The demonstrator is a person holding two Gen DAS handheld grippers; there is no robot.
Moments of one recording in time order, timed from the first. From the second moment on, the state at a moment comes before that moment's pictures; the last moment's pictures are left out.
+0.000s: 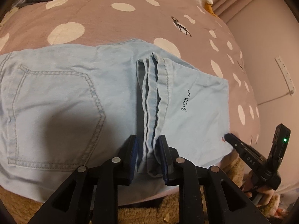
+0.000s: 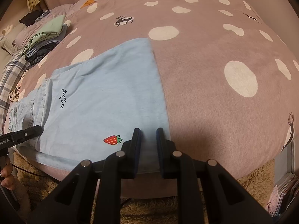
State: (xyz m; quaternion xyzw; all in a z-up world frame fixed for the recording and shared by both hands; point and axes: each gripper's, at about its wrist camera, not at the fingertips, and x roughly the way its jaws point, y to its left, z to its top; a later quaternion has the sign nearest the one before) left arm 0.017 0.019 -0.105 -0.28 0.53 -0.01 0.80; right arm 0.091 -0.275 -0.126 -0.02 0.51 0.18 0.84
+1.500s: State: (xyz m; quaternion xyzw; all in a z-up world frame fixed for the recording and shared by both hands) left arm -0.105 0.171 -0.116 -0.48 0.35 0.22 0.77; right arm 0.079 -0.162 -0.061 -0.11 0.44 0.28 0.85
